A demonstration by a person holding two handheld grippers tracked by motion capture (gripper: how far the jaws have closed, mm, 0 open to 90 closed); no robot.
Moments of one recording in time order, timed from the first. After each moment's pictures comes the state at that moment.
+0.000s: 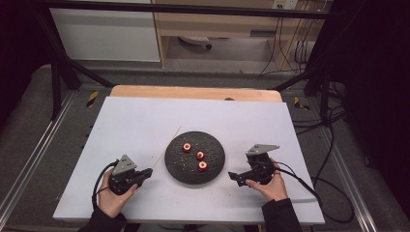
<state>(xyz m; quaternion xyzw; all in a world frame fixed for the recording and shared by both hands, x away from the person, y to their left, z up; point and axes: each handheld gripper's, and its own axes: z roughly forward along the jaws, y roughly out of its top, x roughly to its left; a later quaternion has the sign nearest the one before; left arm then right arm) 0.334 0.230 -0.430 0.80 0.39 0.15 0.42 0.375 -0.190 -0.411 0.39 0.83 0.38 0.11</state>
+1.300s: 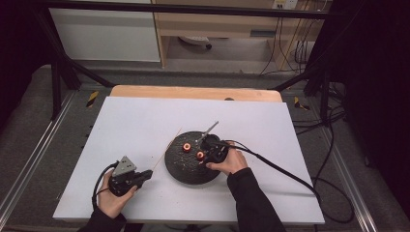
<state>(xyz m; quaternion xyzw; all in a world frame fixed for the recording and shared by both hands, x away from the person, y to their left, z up) 0.333 0.231 -0.434 0.81 0.39 0.15 0.42 0.436 -0.068 -0.397 0.29 0.93 0.23 0.00</state>
